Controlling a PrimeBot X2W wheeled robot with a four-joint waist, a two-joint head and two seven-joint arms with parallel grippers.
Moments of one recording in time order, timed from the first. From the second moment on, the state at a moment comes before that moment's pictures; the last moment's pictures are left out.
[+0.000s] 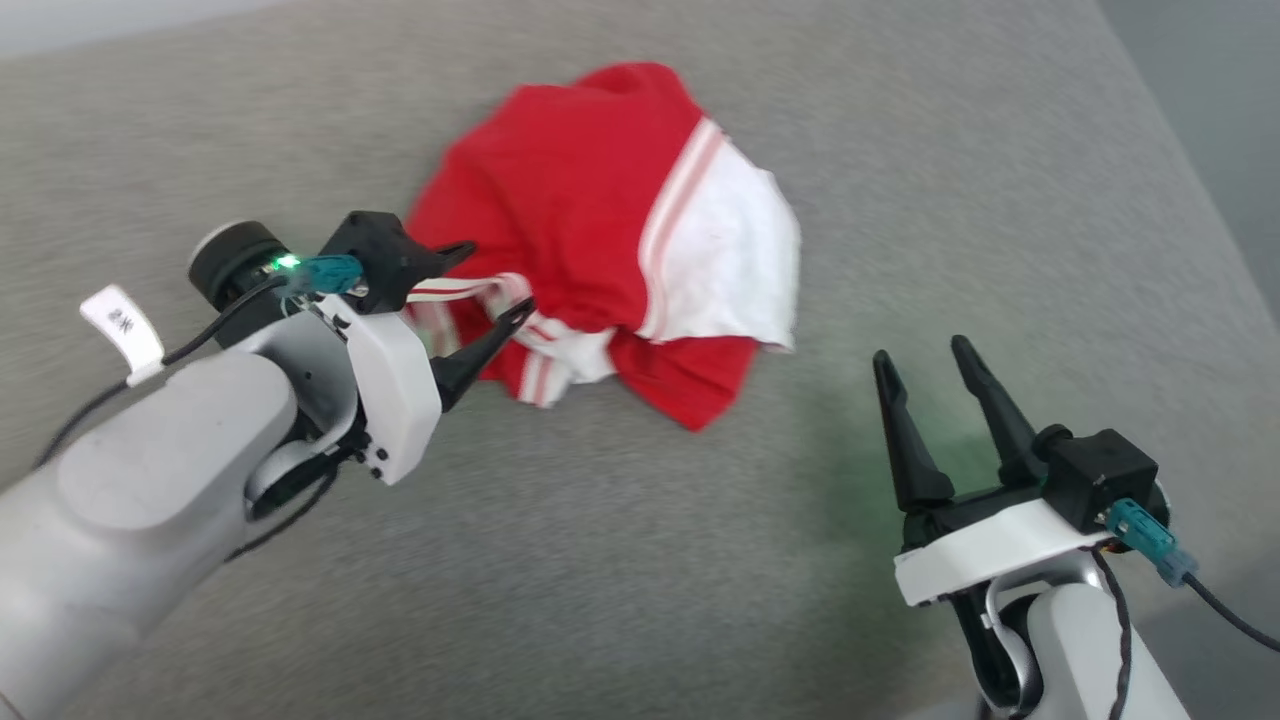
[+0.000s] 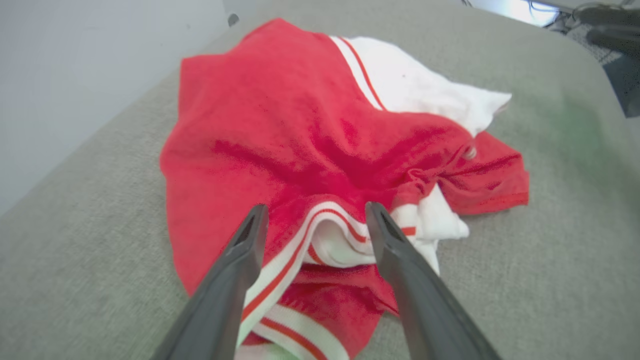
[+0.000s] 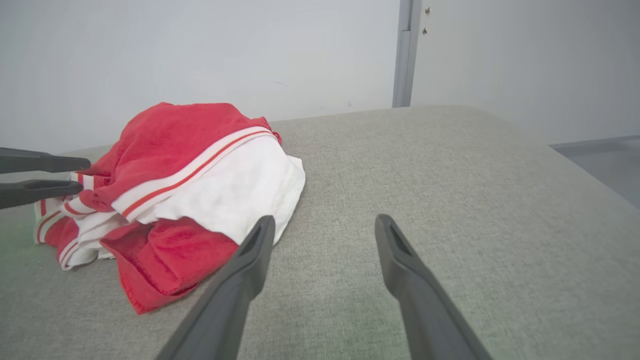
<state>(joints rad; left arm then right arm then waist) -1.04 0.70 -1.28 0.38 -0.88 -0.13 -0.03 -0.22 -0.05 0.14 0.24 0.25 0.13 -0.26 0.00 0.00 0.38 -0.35</state>
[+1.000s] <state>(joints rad) -0.20 0.47 -0.31 0.54 -0.70 -0.12 -0.26 -0.13 -0.05 -0.05 0.37 0.03 0.13 -0.26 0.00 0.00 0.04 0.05</state>
